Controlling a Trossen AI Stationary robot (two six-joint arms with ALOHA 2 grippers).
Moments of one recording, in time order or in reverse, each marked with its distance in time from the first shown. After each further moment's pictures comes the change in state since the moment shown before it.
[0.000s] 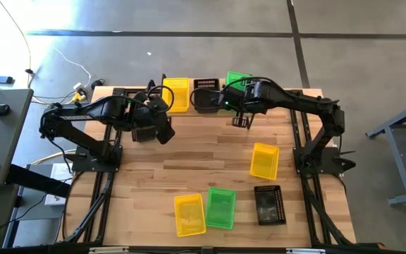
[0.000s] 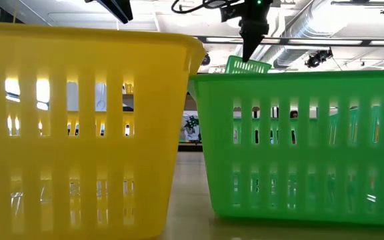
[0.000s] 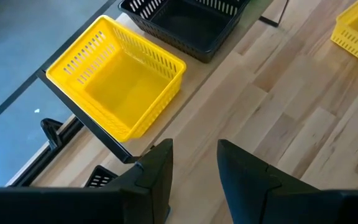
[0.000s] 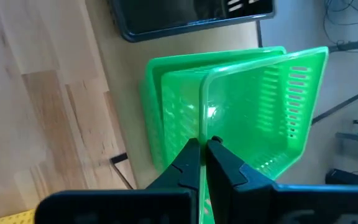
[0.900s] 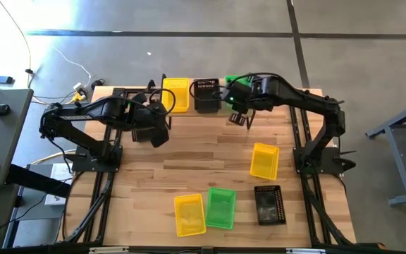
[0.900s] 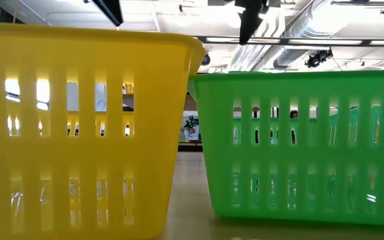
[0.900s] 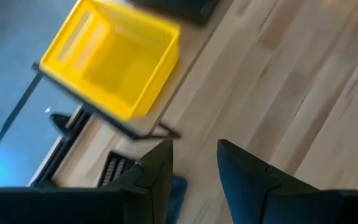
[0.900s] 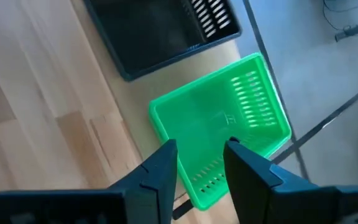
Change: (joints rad) left arm 0.002 0.000 0.000 -0.101 0.055 0.107; right arm 0.025 -0.004 0.153 -0.076 -0.023 0.185
